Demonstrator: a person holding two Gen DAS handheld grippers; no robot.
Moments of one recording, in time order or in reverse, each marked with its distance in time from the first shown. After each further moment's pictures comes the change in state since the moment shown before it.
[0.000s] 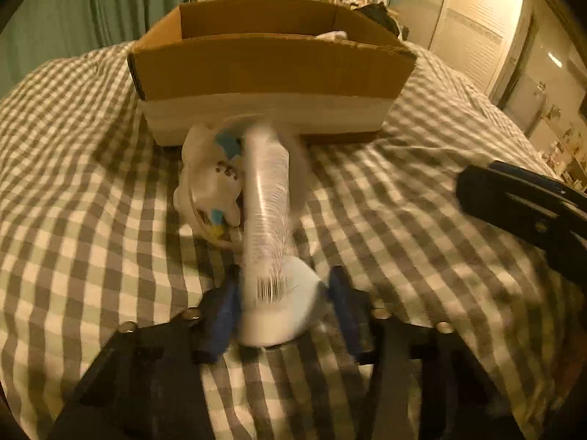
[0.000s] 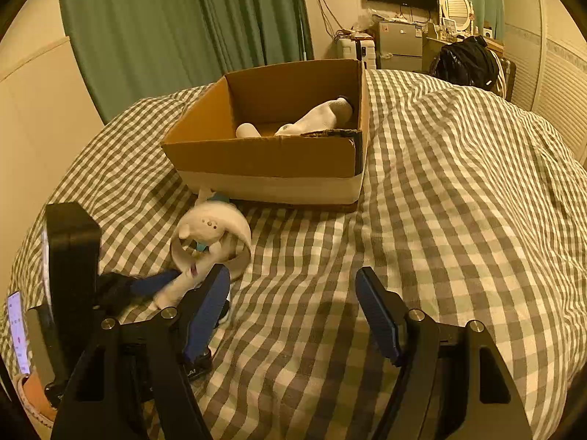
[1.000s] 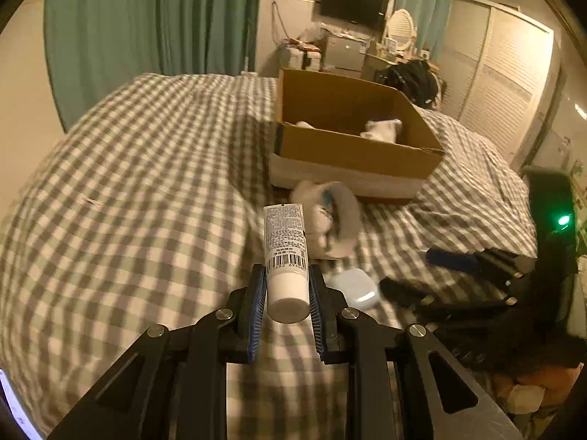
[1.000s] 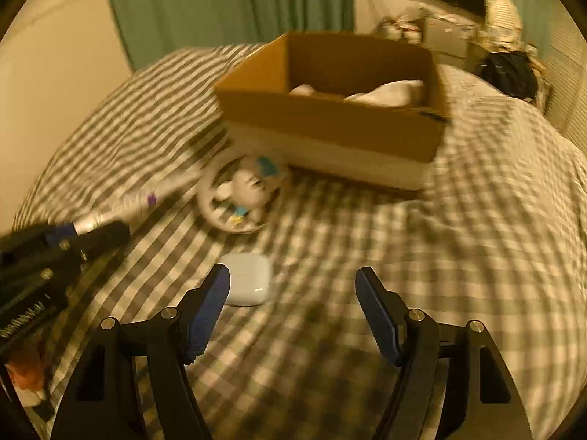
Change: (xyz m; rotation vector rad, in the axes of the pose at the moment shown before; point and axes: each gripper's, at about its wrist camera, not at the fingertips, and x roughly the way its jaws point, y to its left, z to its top) left arm -0.101 0.062 -0.012 -0.172 -0.147 0.119; right arm 0.035 0.056 -0.009 -0.174 0.126 0.069
